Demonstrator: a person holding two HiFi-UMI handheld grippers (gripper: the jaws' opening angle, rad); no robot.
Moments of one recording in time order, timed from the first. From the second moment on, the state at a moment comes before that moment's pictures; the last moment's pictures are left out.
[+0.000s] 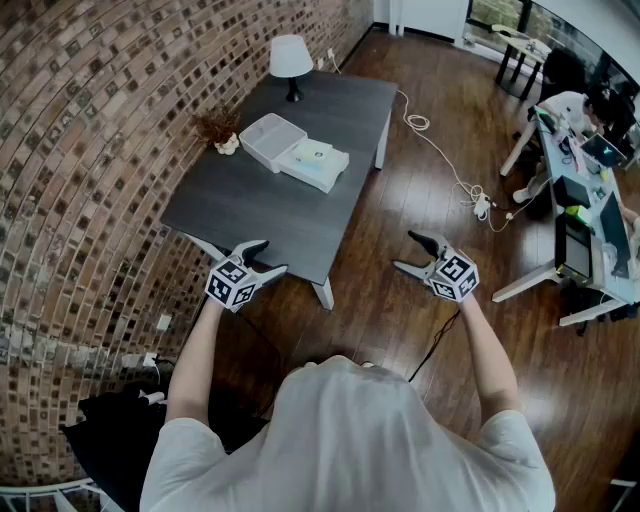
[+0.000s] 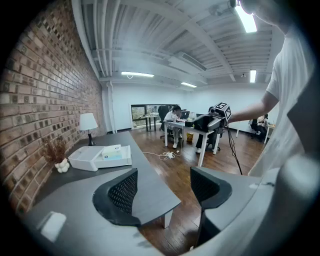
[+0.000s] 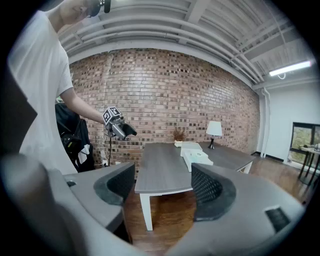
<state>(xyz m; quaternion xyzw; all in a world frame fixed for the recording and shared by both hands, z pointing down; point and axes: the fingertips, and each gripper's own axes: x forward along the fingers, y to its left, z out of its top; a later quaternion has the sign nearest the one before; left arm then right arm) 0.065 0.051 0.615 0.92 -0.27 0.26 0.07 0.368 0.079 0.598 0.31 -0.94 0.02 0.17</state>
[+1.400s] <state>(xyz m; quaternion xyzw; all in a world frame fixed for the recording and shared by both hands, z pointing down) -0.041 -0.214 0.619 0.97 -0.05 0.23 0.07 0.118 -0.151 0.579 0.50 -0.85 0.08 0.10</state>
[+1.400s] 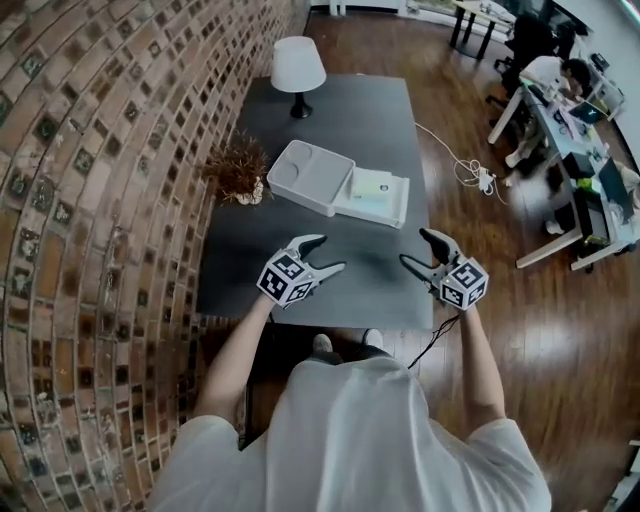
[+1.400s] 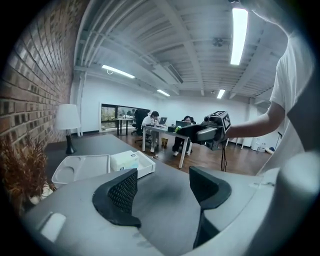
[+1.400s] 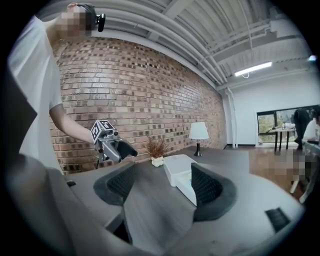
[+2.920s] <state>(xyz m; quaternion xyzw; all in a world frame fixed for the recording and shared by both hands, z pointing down) -0.056 -0.269 0.590 0.97 -0.16 0.14 0.12 0.217 -0.277 0.623 0.41 -0.87 0.09 0.26</state>
